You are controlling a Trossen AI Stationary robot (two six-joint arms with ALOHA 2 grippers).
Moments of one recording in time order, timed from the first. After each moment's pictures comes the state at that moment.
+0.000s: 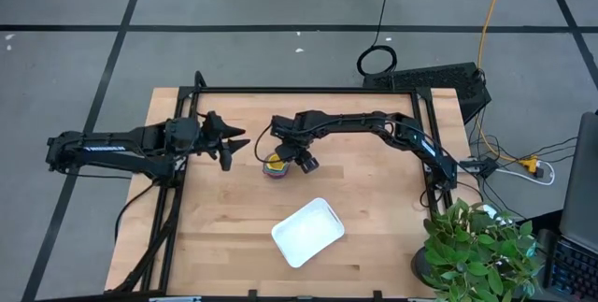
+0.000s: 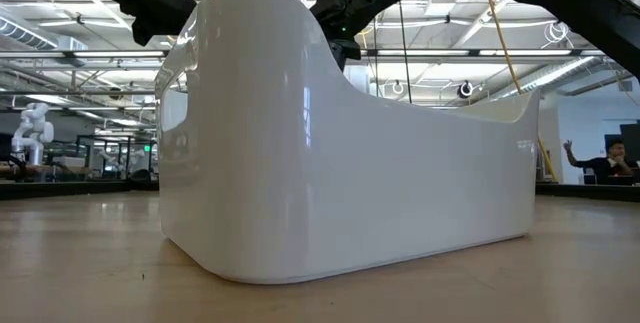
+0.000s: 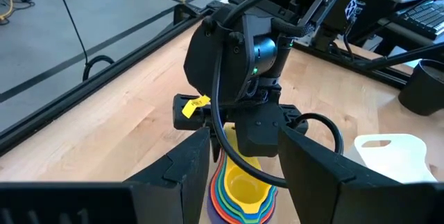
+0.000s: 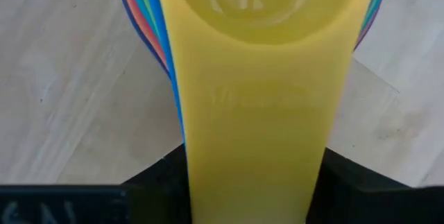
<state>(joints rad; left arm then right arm) 0.08 0.73 0.65 -0.30 -0.23 -0.30 -0.21 2.29 1.87 -0.87 -0.13 -0.76</state>
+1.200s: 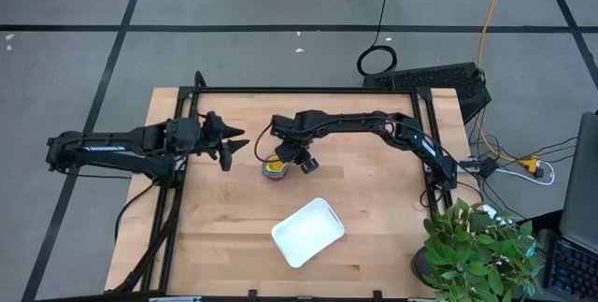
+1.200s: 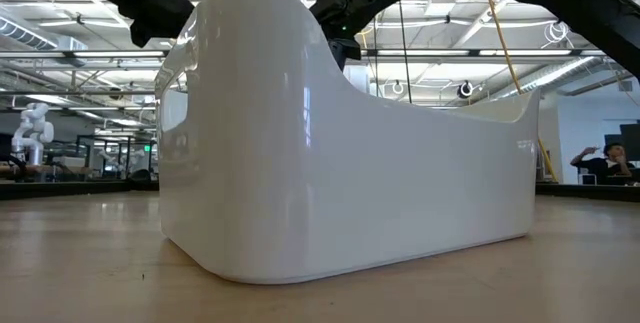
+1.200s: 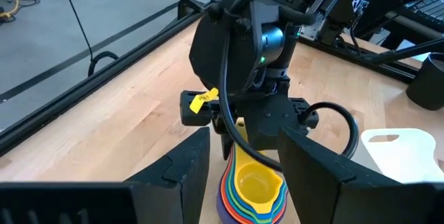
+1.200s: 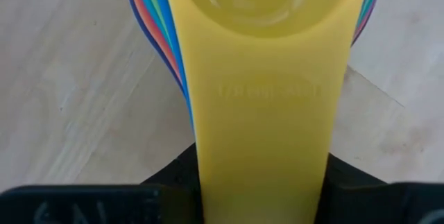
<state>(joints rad) 0.08 0.73 0.65 -0.32 -0.24 -0.30 -0.21 2.28 1.87 -0.87 -0.18 -0.77</state>
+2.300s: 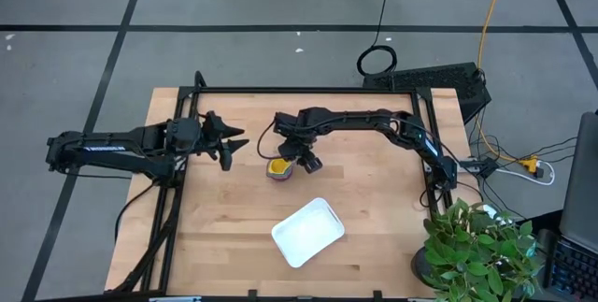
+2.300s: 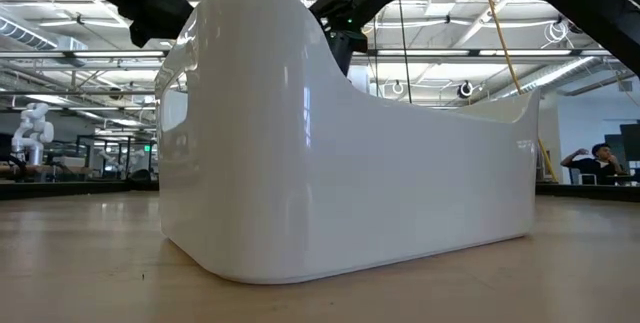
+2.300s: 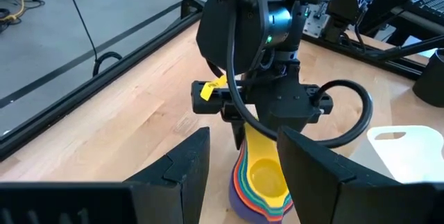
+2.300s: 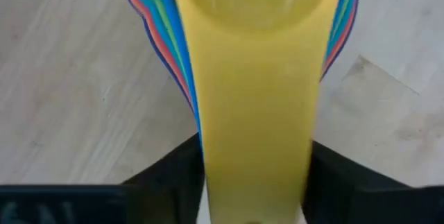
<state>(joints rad) 0.08 0.73 0.65 -0.33 -0.25 -0.28 -0.21 2.24 1.84 -0.91 -0.24 -0.75</state>
